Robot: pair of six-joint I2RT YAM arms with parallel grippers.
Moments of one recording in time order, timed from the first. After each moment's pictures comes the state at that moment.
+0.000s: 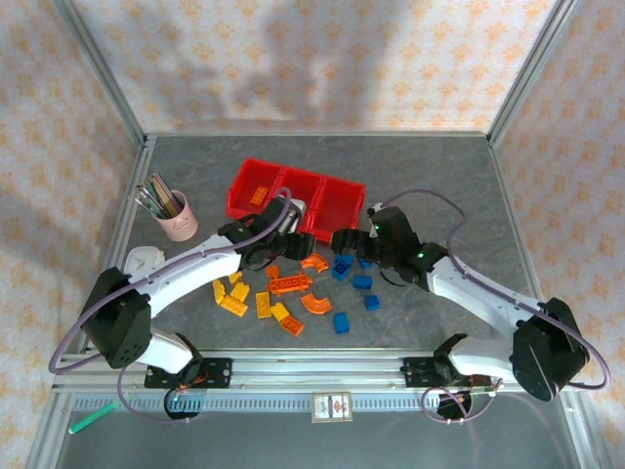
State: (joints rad) left arm -0.69 1.45 1.02 -0.48 -0.10 -0.40; right arm 0.61 1.20 0.74 -0.26 -0.11 0.71
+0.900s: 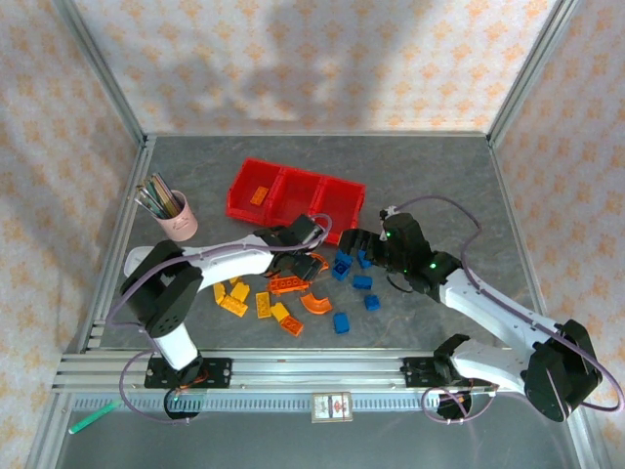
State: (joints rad) left arm -0.73 1.72 1.03 -0.44 -0.16 -0.08; right arm 0.60 1.08 0.68 -0.26 -0.08 0.78
